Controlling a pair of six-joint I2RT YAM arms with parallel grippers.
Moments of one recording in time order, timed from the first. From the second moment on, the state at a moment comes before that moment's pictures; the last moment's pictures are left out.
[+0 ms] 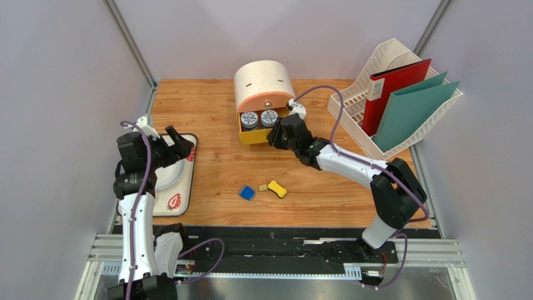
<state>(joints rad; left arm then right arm) 0.26 0.79 0.84 -0.58 0.39 -0.34 0.73 1.64 1.11 0.02 0.21 0.71</state>
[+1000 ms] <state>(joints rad) -0.17 1.69 1.52 -0.16 0.35 -0.49 0.72 1.65 1.11 0.04 0.21 0.70</state>
